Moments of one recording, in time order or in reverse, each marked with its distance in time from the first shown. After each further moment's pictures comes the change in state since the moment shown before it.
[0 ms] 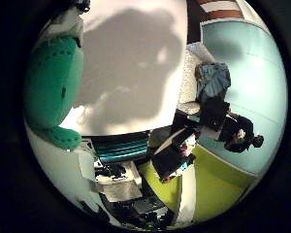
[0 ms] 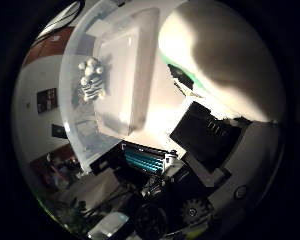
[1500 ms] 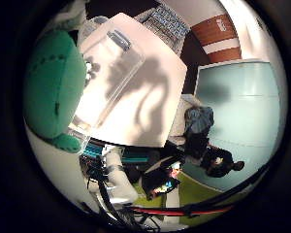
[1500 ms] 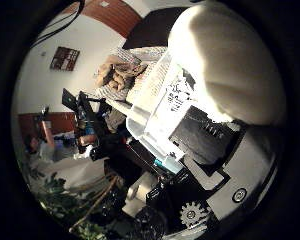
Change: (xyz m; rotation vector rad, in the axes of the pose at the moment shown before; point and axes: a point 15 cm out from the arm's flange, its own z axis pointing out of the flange) arm -0.270 -0.055 -0.173 0.227 -0.062 -0.380
